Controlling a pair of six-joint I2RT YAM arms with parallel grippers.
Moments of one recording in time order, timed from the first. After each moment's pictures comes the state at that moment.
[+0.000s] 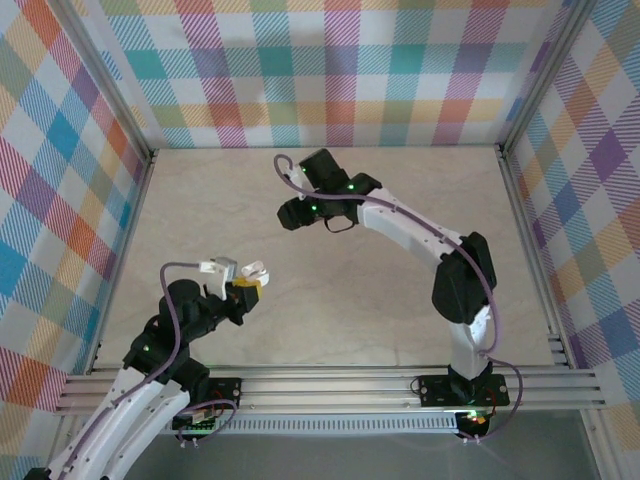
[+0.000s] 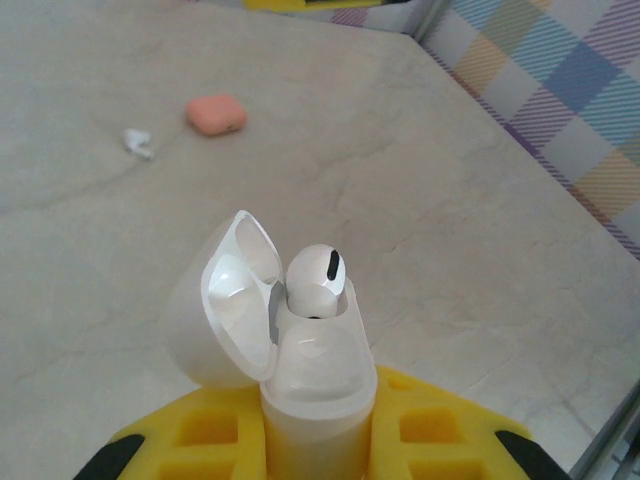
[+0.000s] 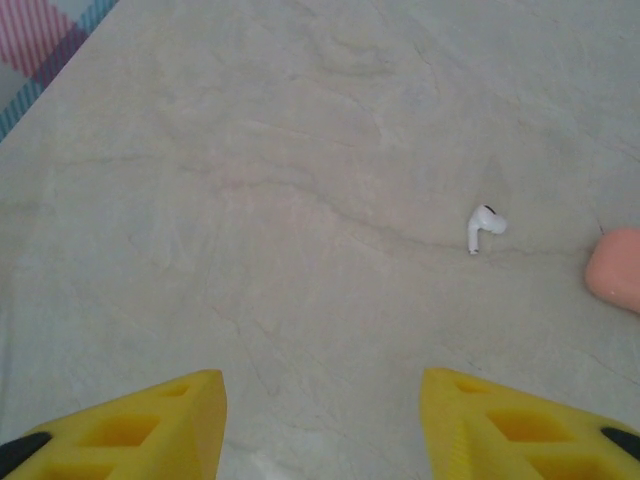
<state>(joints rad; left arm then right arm) -0.46 0.33 0.38 -0.43 0.22 -0.33 0.75 1.99 1.85 -0.70 -0.22 0.18</state>
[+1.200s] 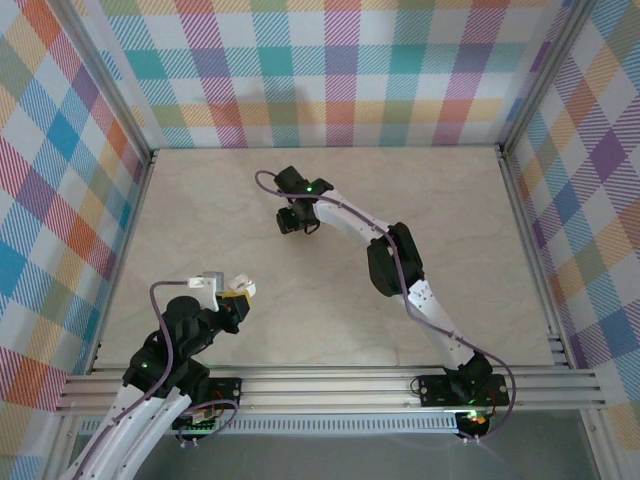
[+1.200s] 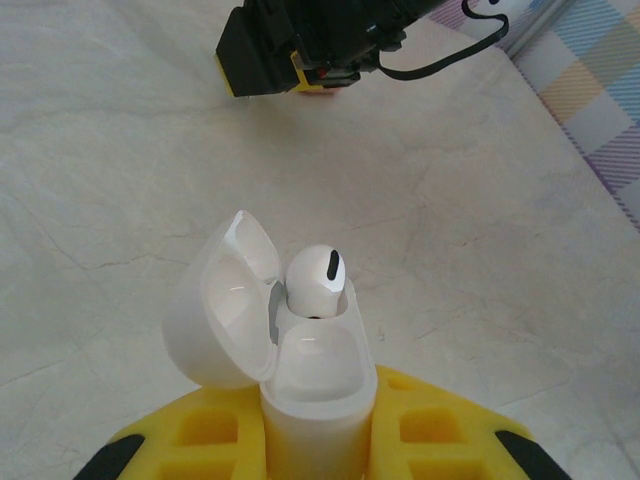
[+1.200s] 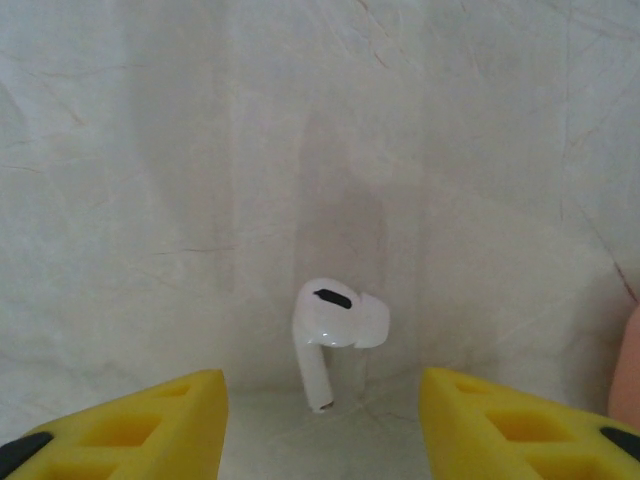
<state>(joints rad) -0.46 0.17 0.29 -0.55 0.08 -0.48 0.75 2.64 2.44 -0.92 0.03 0.28</state>
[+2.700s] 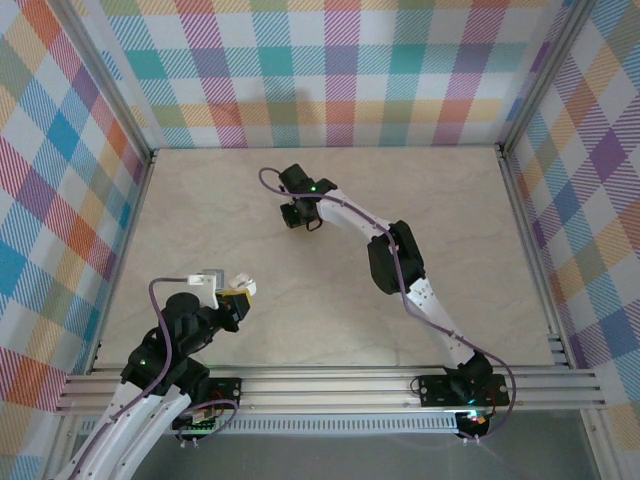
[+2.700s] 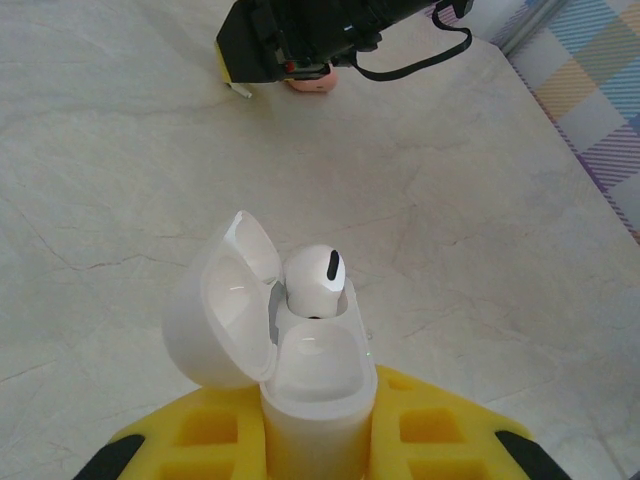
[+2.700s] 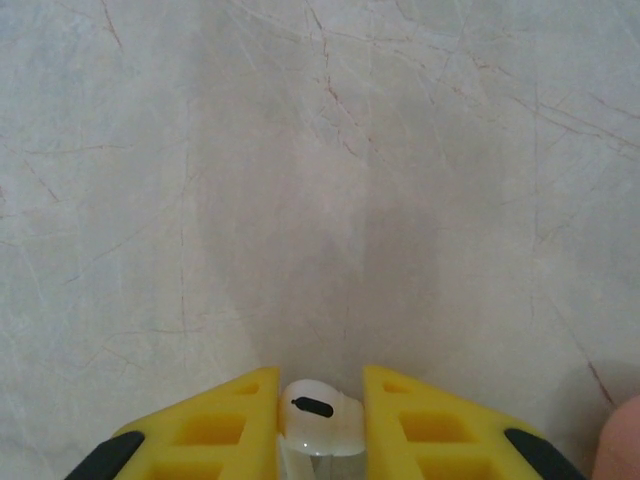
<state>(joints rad) -0.46 0.21 0.33 -0.56 0.10 -0.49 0.72 2.64 2.40 -0.80 0.00 0.24</state>
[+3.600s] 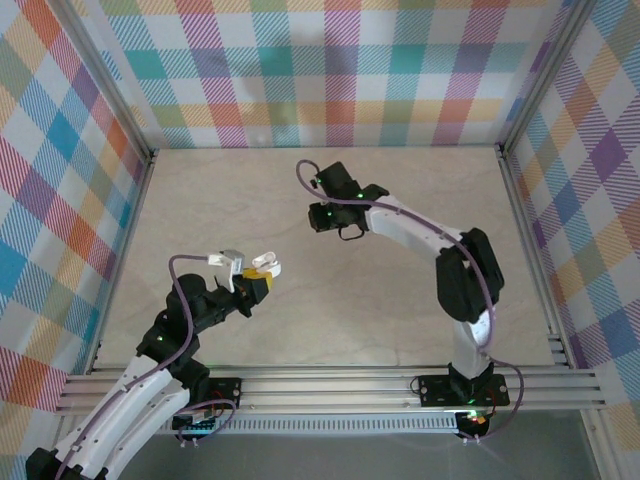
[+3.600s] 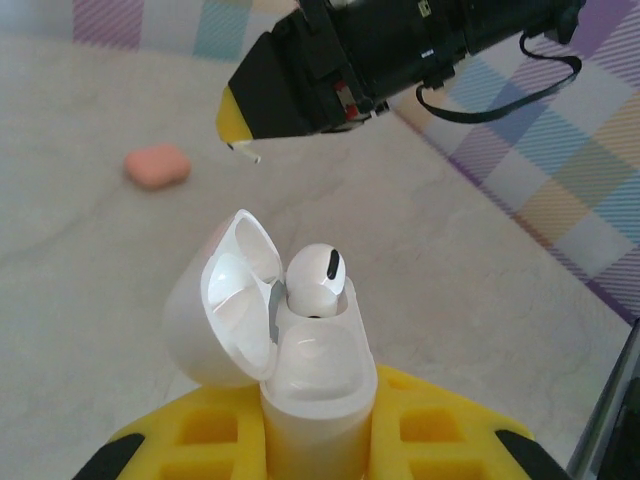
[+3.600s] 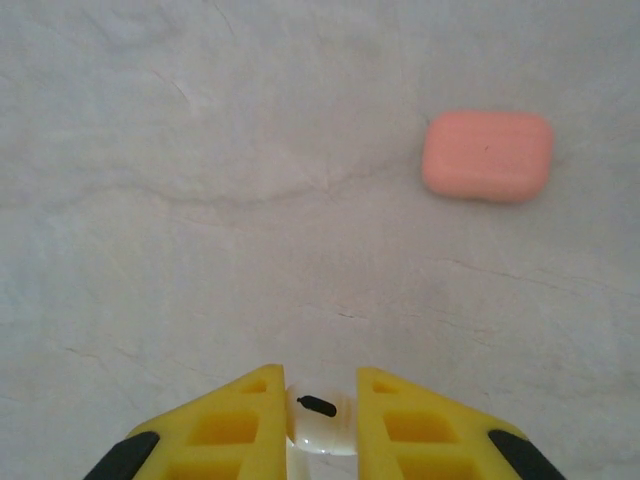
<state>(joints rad) -0.46 0.49 0.33 -0.08 0.33 -0.32 0.70 1.89 1.59 -0.57 -0.06 0.36</state>
